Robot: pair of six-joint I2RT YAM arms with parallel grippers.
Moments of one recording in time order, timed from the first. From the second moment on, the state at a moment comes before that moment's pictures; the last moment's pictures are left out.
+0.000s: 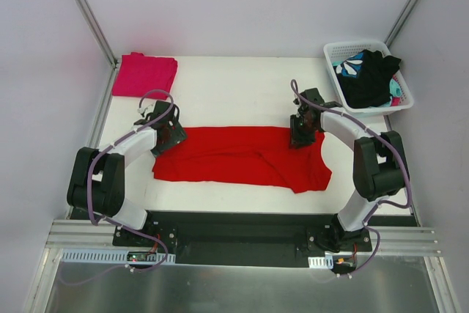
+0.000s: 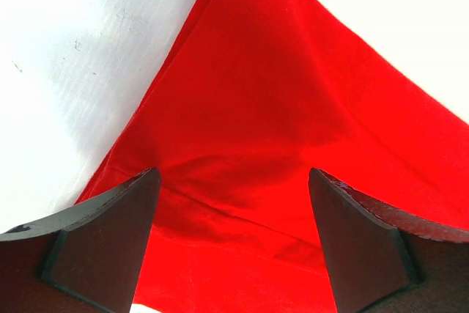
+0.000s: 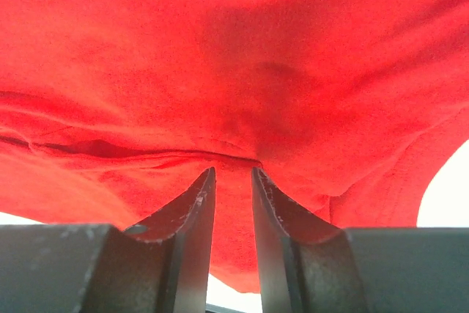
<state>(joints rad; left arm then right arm) -0.22 1.50 0.84 -0.44 -0.23 -0.77 0.30 1.71 1.14 -0.68 -0.14 0.27</state>
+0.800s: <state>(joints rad) -0.22 1.50 0.86 -0.46 -0.22 -0.77 0.29 1.76 1.14 -0.70 -0.11 0.25</state>
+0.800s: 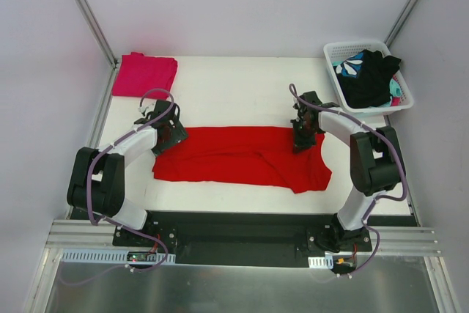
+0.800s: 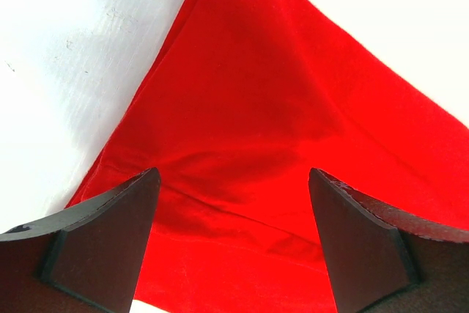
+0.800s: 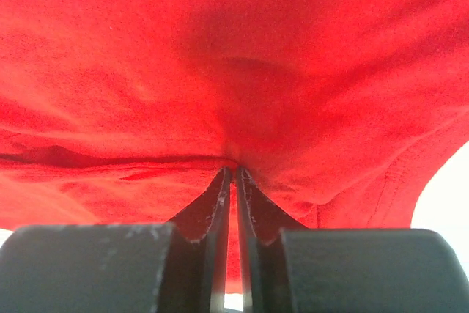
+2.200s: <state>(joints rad) -0.24 1.50 0.89 -0.48 -0.21 -0.77 0.81 1.75 1.07 -0.73 -0.22 0.41</state>
